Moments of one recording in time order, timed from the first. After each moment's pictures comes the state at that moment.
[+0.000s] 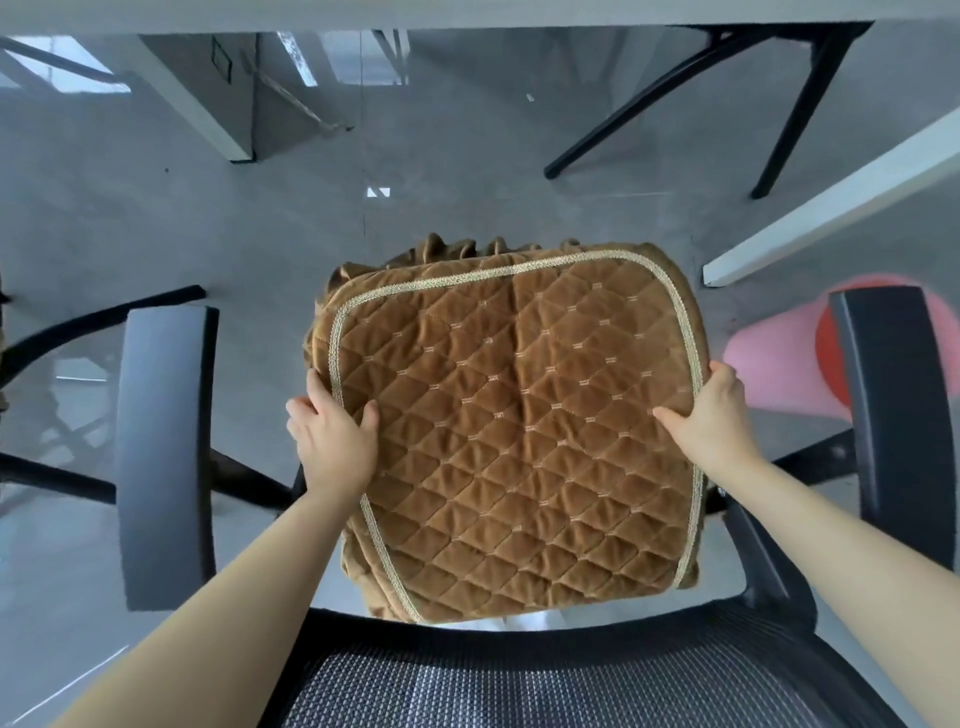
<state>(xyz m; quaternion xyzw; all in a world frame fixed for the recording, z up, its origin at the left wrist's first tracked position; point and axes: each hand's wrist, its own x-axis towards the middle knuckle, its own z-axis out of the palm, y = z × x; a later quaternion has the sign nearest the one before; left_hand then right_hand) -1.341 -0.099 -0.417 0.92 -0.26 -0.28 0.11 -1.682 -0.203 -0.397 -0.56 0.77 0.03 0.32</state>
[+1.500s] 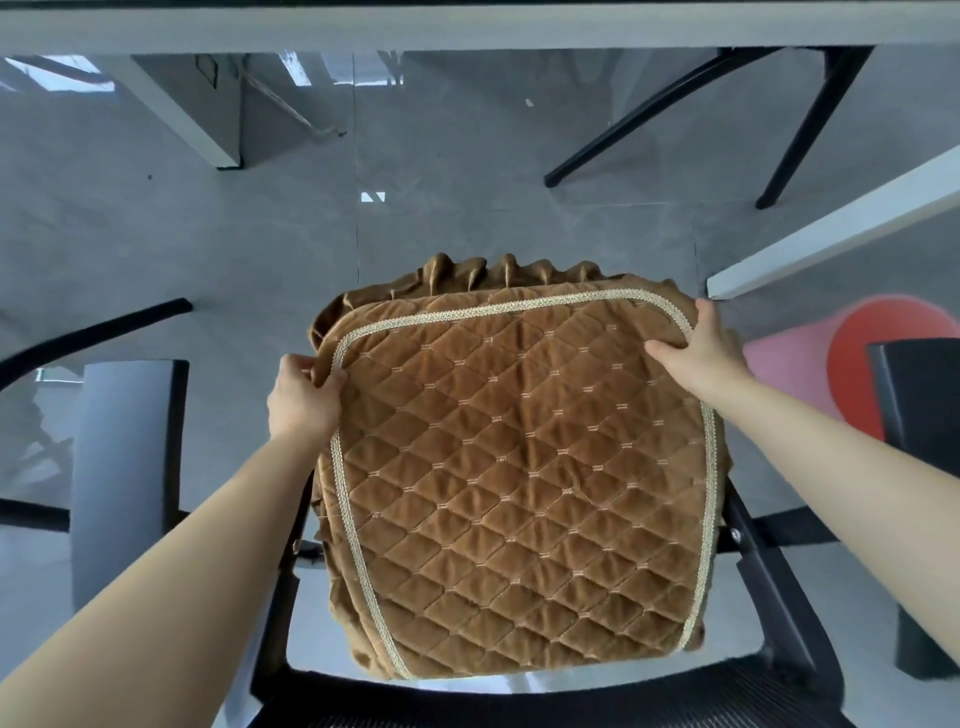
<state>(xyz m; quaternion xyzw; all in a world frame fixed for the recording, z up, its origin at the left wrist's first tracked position) -1.287 -0.171 -0.431 0.90 -0.20 -0.35 0.16 -1.649 -0.305 -0.417 -0.51 0.78 0.04 0.37</state>
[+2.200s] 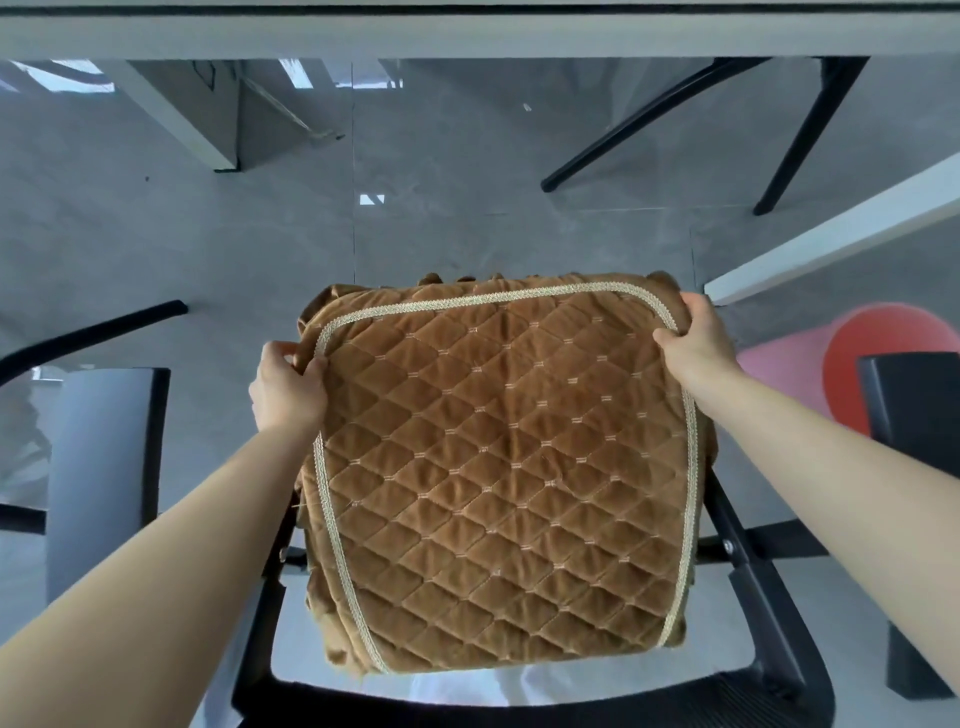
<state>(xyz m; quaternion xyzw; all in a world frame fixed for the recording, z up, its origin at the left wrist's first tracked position) -1.283 -0.190 -0.431 0.92 -0.19 -0.30 0.17 -1.648 -0.326 -0.432 -0.49 0.78 -0.06 0.37</state>
